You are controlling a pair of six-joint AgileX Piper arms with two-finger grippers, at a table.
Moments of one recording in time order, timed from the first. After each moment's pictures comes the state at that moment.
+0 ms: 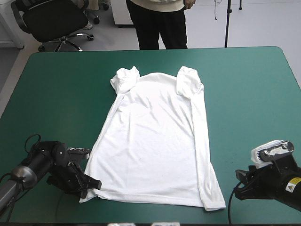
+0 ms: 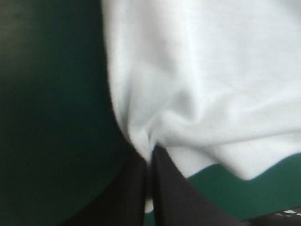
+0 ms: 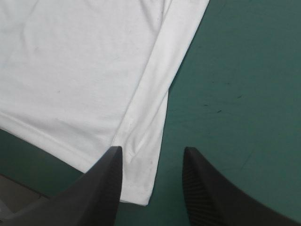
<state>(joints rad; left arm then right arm) -0.23 1.24 -0.56 -0.22 1.10 0.09 0.07 0.56 -0.85 0.32 1.25 -0.23</state>
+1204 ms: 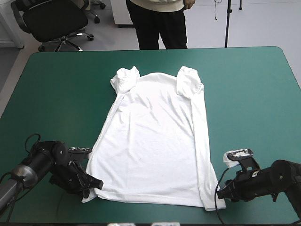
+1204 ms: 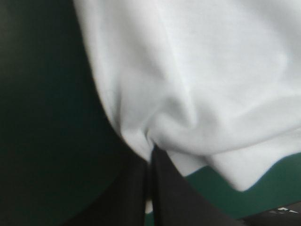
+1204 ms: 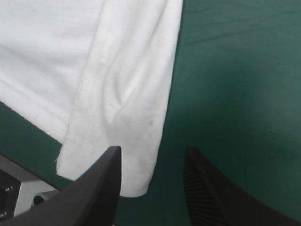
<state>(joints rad) -0.23 1.25 -0.56 -0.26 1.08 0.12 0.10 0.91 -0.50 0.42 1.07 -0.40</state>
